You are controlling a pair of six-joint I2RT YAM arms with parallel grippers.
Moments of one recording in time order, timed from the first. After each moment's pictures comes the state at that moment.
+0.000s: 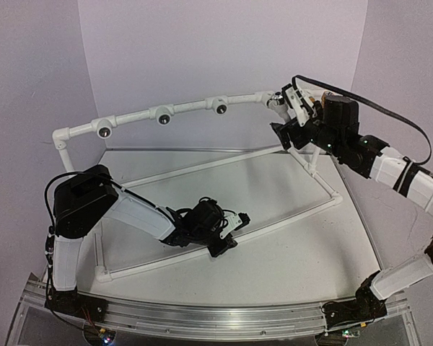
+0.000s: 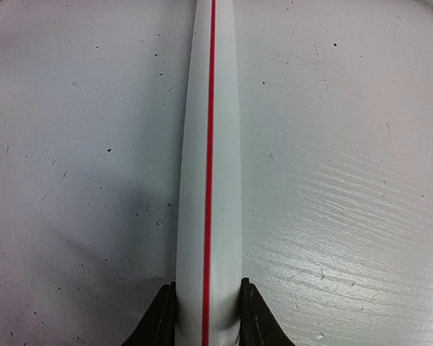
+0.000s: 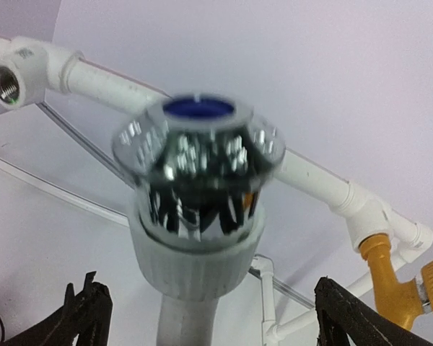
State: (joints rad) left arm -1.07 2.09 1.14 0.18 0.06 0.11; right arm 0.59 1.37 1.29 -0.10 0.21 -0.40
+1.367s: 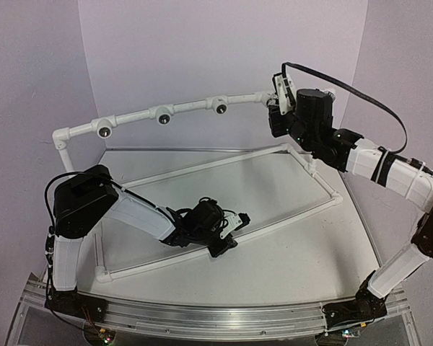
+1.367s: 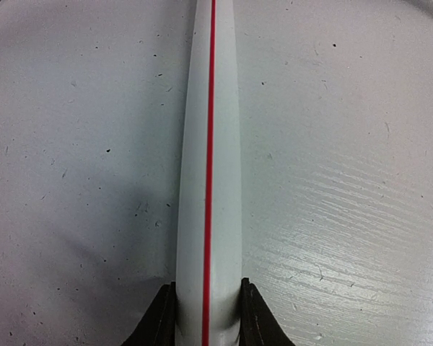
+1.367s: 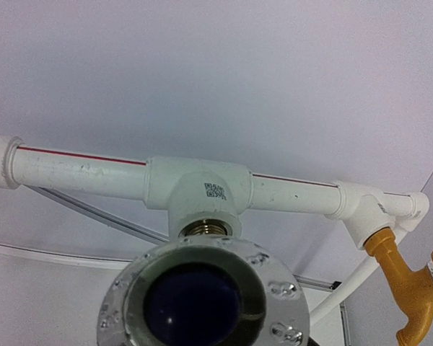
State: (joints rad) left arm -1.07 2.09 1.14 0.19 0.06 0.11; right arm 0.70 1.54 1.44 -0.01 0.53 -0.18
